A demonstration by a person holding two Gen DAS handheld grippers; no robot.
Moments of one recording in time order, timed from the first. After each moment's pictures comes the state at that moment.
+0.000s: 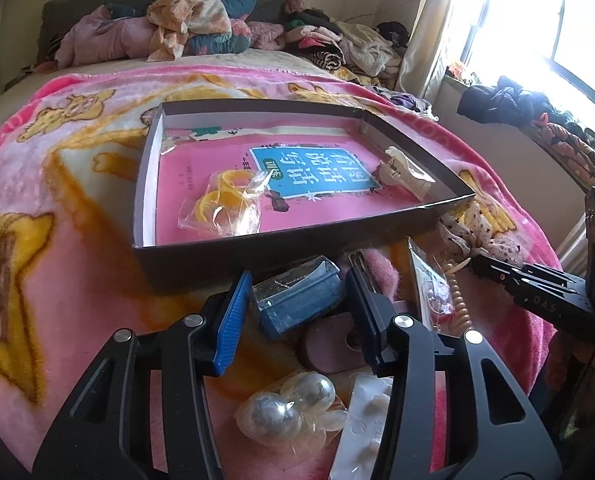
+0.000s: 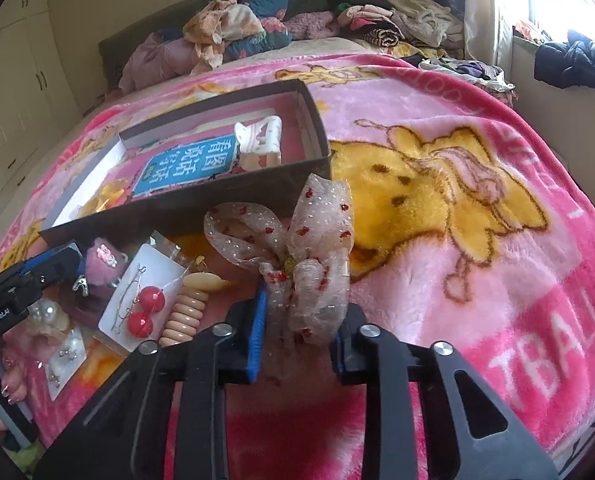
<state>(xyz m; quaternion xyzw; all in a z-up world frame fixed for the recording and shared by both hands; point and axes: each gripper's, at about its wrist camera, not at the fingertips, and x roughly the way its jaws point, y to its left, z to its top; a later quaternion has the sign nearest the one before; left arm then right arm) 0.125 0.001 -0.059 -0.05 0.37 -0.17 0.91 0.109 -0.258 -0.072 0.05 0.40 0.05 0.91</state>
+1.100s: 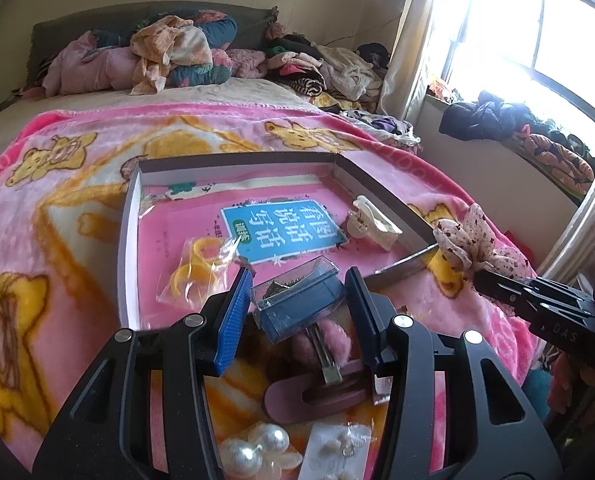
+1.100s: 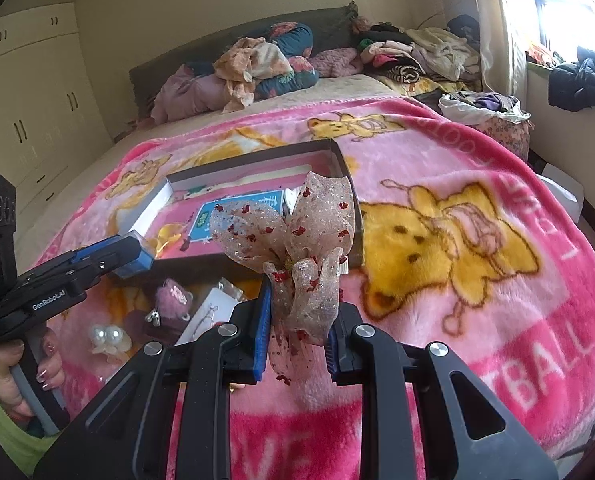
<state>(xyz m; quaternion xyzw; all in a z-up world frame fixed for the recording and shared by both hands) 0.138 -0.013 -0.020 -0.05 0.32 -0.20 0.92 0.092 -0.251 -0.016 0.06 0.34 0.09 0.93</state>
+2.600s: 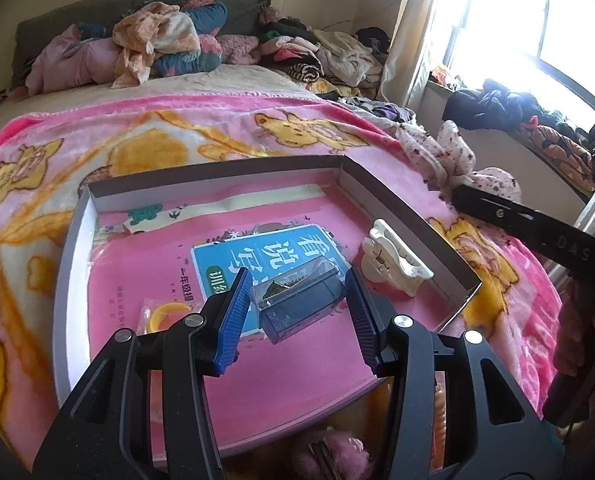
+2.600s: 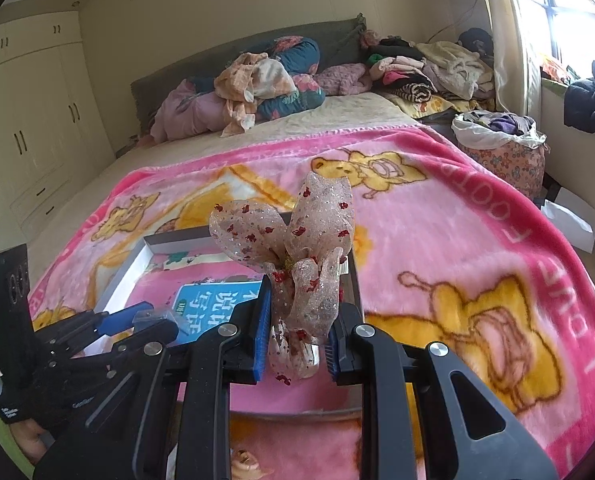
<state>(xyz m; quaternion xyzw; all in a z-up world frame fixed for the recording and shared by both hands) 0.216 -0.045 -0.031 -0.03 0.35 -0.21 0.91 0.208 -0.254 0.004 0.06 0.32 0.11 0.94</state>
